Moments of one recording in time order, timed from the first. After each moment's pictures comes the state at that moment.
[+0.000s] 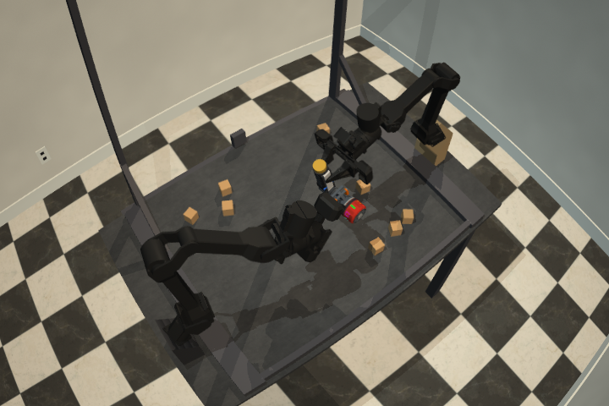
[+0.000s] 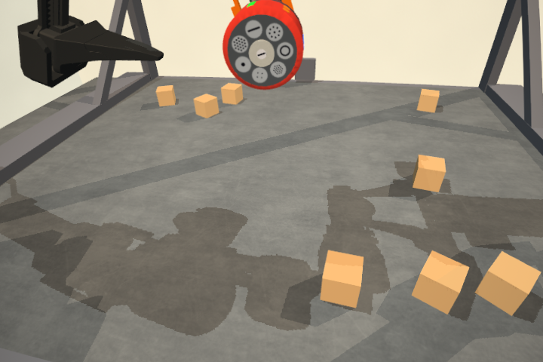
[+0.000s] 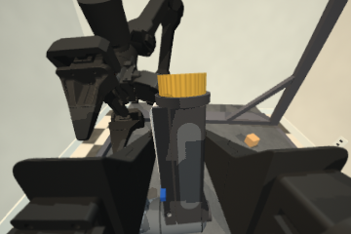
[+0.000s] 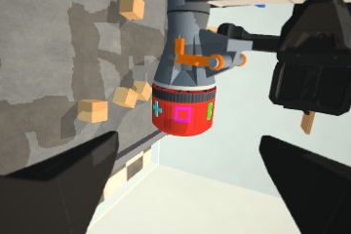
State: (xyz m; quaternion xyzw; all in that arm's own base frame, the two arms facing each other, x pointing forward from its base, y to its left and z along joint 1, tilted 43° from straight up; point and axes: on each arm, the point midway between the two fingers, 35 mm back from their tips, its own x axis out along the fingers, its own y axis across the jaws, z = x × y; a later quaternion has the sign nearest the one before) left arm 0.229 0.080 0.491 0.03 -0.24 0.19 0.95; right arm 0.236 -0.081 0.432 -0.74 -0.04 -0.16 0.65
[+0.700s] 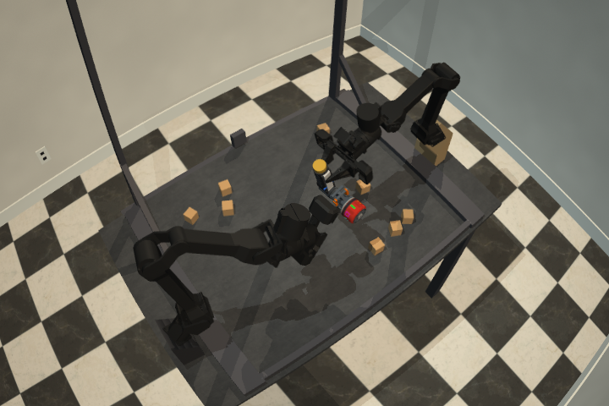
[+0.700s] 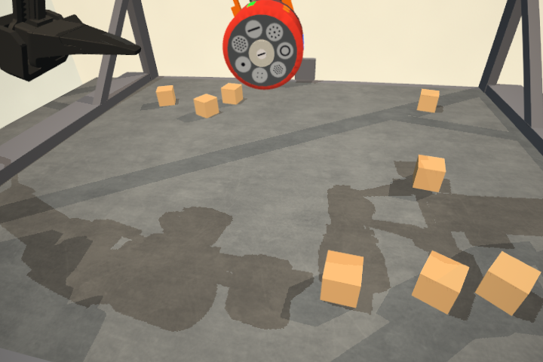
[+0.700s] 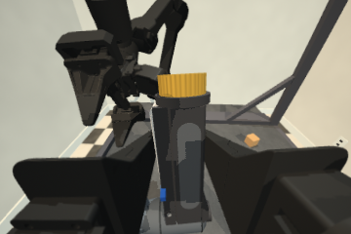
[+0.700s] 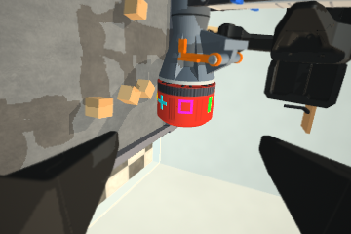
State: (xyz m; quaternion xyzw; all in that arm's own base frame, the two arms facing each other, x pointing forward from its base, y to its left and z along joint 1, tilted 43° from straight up) left arm 0.229 0.080 0.491 0.03 -0.24 0.19 0.95; right arm 0.220 -0.079 0.424 -0.74 -0.04 -0.16 0.65
